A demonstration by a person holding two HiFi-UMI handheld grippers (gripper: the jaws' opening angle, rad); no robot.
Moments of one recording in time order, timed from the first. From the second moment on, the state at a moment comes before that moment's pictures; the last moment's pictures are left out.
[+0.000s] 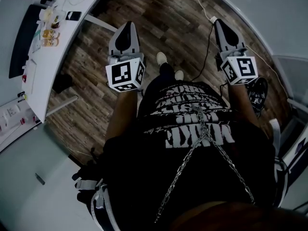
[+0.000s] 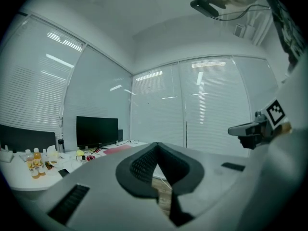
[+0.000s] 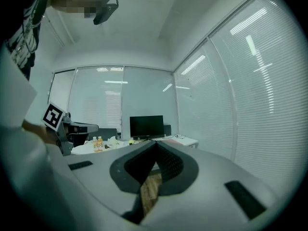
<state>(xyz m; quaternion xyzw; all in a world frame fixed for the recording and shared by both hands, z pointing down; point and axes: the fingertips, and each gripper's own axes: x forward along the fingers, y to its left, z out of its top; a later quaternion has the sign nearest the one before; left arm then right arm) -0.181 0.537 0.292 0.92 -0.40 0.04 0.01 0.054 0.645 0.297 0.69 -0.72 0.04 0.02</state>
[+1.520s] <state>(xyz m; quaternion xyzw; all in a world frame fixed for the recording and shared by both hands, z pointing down) -0.177 0.289 0.323 0.91 -0.40 0.02 0.07 0.069 0.407 0.293 0.69 -0.72 0.04 0.04</state>
